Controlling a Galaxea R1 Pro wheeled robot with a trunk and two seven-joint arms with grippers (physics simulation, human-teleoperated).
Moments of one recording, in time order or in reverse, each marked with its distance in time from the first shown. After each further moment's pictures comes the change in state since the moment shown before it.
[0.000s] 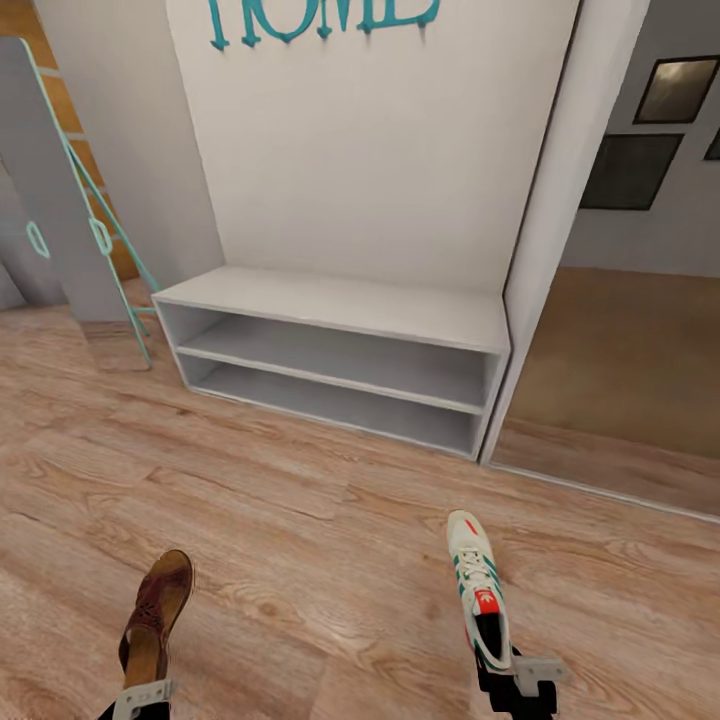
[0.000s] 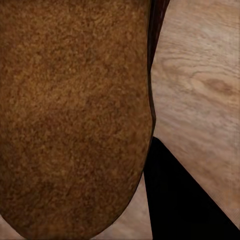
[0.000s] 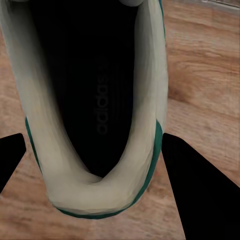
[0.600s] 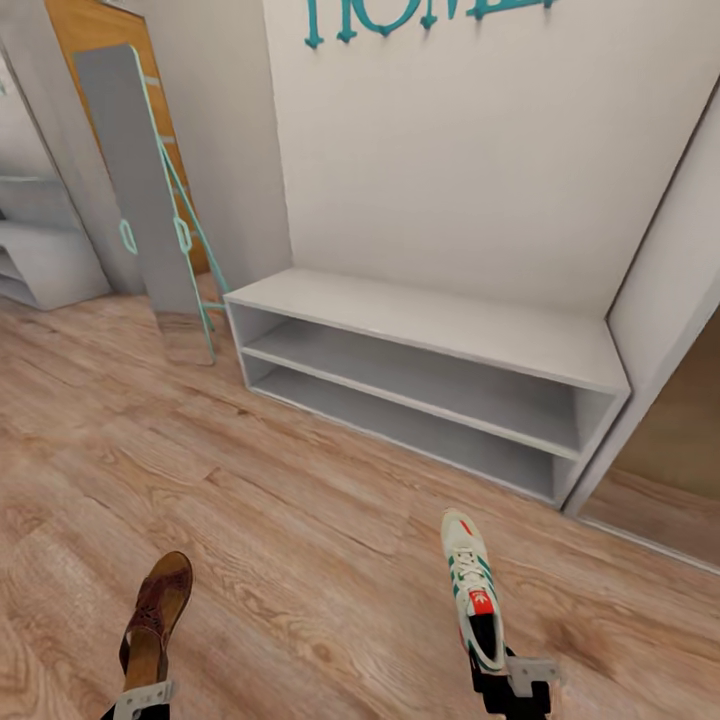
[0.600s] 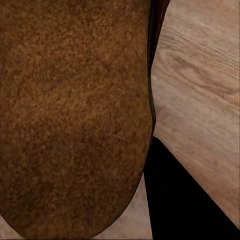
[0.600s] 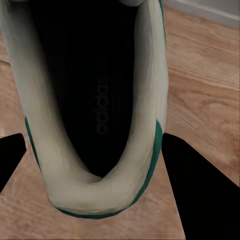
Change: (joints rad) left arm 0.000 -0.002 0.000 0.007 -0.001 0.000 0.004; right arm 0.000 0.015 0.000 0.002 0.007 0.000 0.001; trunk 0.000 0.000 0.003
